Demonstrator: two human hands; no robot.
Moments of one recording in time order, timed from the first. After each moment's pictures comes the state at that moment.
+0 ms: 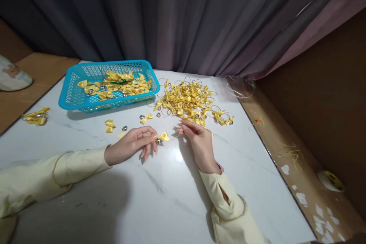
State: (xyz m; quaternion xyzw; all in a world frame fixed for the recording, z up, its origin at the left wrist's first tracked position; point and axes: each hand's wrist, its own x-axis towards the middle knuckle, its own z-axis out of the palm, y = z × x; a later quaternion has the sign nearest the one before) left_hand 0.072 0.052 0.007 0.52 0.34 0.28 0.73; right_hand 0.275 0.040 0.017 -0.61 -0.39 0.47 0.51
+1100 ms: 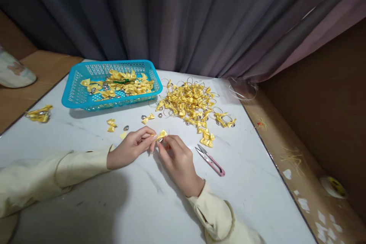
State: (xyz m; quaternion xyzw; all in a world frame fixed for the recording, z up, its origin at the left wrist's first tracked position) left_hand 0.070 0.043 0.003 0.67 0.37 0.33 0.56; right_hand 0.236 0.006 0.010 -0.49 -0.75 0.15 0.42
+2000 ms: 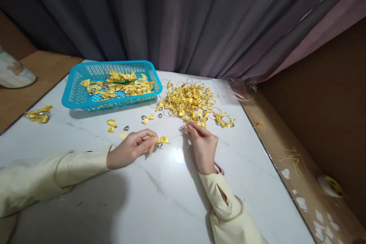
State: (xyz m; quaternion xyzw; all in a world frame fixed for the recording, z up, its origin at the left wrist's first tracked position) left_hand 0.069 0.042 0.006 0.64 0.36 0.32 0.60; right_hand 0.272 0.038 0.010 -0.66 -0.36 0.35 0.55
